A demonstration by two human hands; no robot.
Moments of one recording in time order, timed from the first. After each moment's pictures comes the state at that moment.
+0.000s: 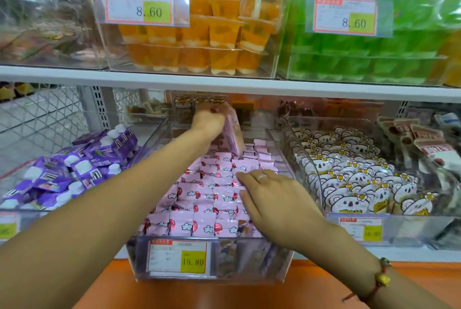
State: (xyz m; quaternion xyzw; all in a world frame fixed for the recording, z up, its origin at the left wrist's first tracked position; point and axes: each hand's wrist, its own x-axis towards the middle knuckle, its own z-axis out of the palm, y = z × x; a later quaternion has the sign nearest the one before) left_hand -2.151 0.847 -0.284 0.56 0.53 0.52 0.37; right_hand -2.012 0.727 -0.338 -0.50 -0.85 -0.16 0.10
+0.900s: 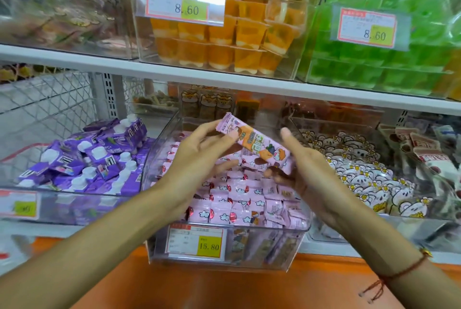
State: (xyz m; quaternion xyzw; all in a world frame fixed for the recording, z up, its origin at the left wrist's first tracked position) left_hand -2.198 0.731 -0.309 0.51 0.33 0.57 0.55; right_hand -2.011 0.724 -0.299 -0.47 -0.54 0.50 0.49
